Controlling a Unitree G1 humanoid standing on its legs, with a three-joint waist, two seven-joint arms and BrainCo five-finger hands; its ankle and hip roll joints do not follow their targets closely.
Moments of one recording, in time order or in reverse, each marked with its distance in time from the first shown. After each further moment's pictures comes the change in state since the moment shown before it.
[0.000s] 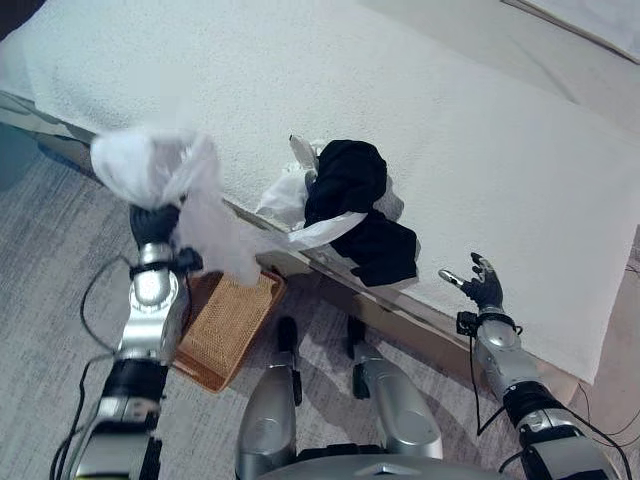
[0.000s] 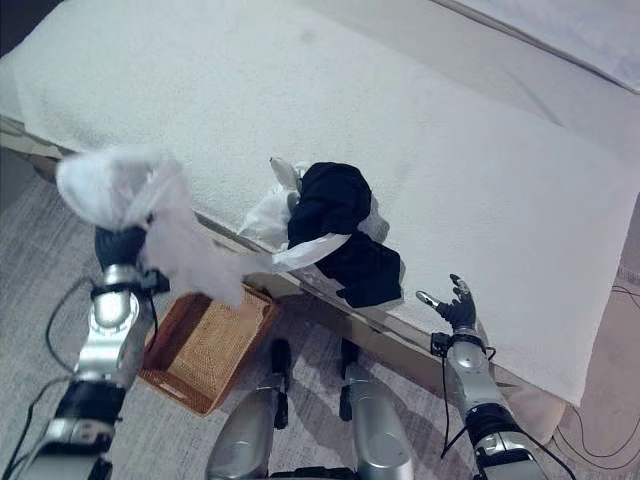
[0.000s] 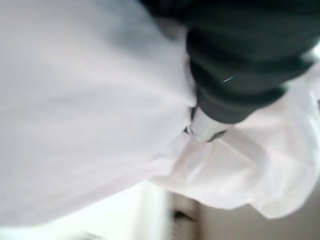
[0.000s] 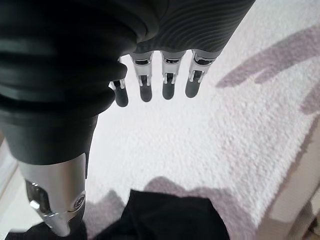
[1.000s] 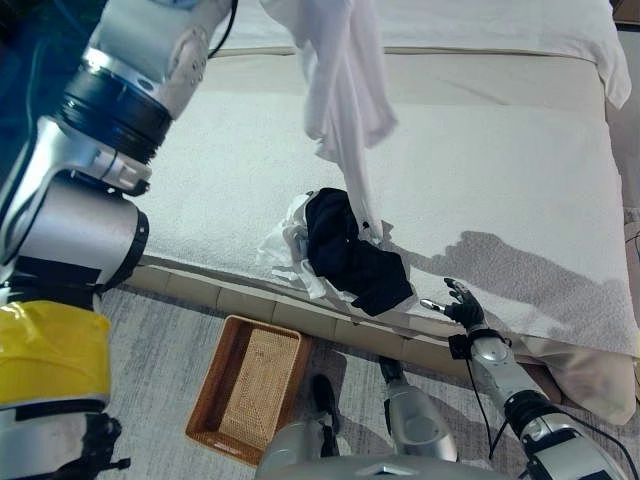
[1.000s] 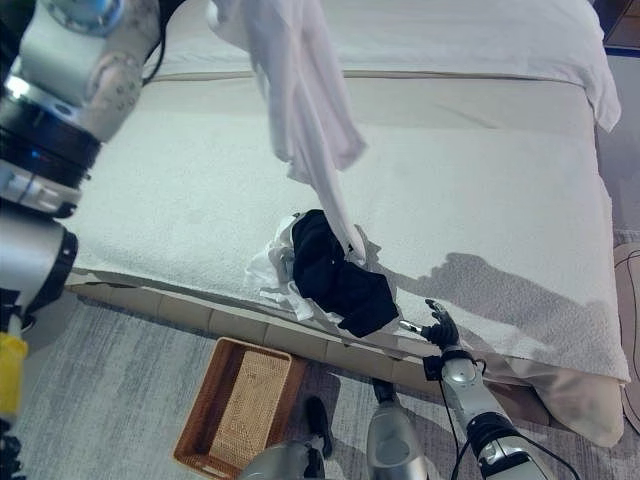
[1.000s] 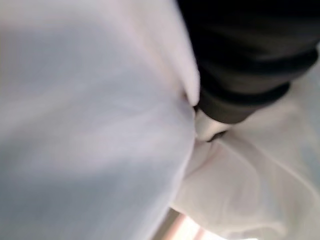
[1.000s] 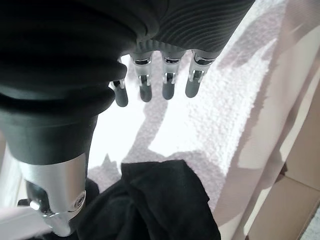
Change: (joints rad) left arm -1.278 0.153 -0.701 0.454 -0.260 -0.082 -0.028; right arm 0.015 -0.042 0.147 0.092 -0.008 0.042 0.092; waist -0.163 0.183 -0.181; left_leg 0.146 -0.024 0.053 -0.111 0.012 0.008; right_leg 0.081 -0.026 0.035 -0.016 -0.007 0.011
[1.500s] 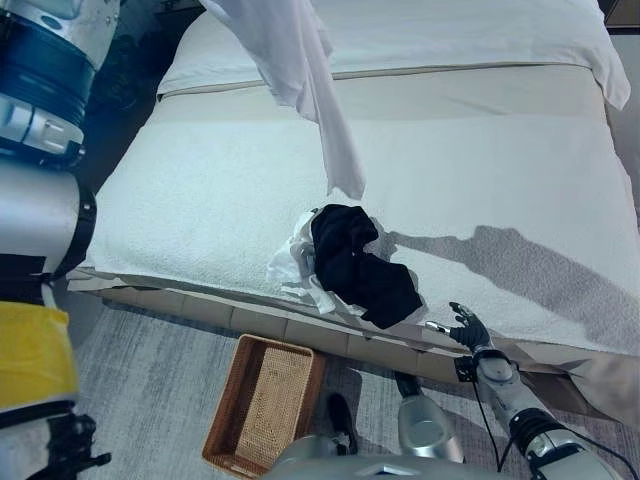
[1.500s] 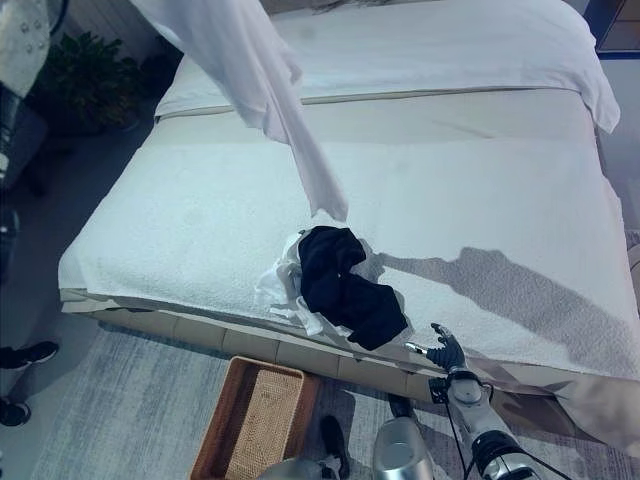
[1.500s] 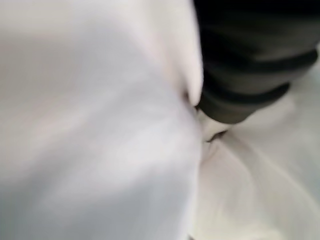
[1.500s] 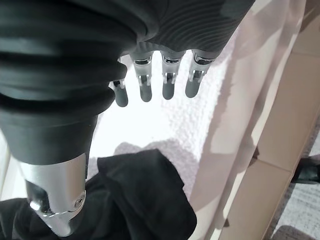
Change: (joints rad) left arm -0.047 0.145 0.063 0.110 0.009 -0.001 0.195; right arm 0.056 0.005 -0.001 0.063 0.000 0.006 -0.002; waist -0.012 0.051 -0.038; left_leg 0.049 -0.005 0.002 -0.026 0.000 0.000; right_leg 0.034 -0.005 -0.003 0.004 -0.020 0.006
